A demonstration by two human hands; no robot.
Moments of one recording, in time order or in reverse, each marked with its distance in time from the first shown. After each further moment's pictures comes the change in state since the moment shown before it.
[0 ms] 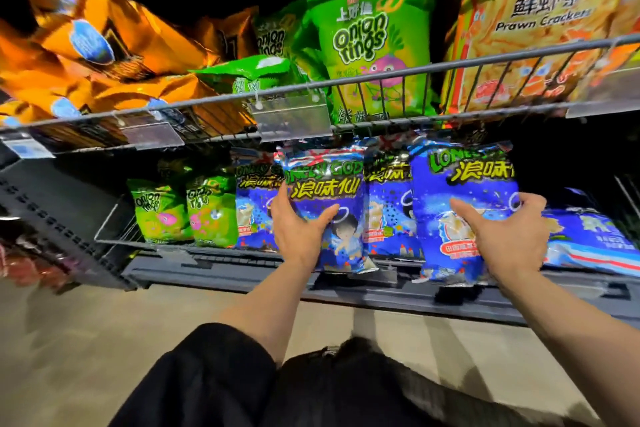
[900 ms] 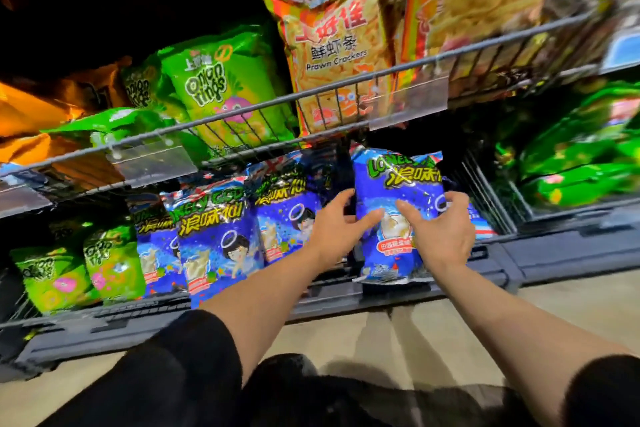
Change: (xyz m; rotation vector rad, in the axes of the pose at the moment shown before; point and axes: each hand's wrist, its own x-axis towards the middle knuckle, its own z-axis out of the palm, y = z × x) left_hand -0.109 0.152 0.107 -0.105 -0.882 0.143; right_hand 0.034 0.047 -0.081 0.062 0.101 0.071
